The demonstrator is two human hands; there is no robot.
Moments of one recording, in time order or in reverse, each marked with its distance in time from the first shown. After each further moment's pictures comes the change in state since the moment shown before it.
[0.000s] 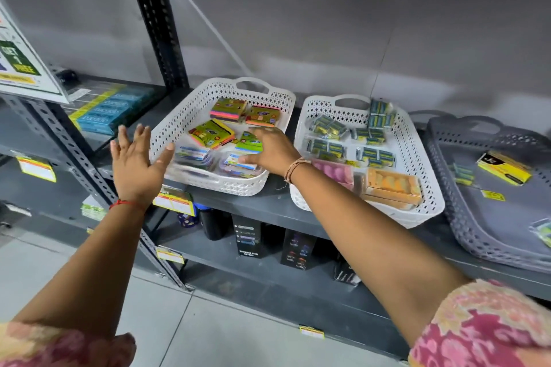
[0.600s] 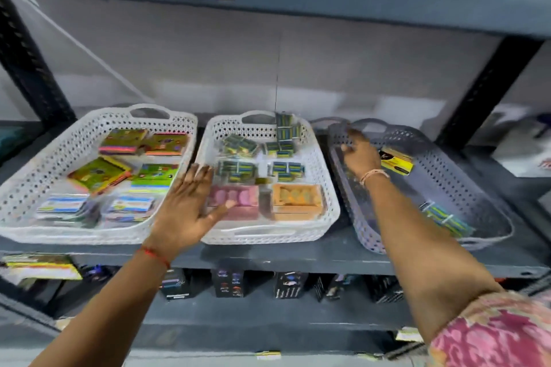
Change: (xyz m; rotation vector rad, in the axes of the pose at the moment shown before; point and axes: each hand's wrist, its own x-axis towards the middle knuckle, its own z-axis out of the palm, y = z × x) left_hand -0.045 0.180 0.114 0.004 -0.438 0.560; right_hand -0.127 0.260 -0.152 -0.059 0.512 0.615
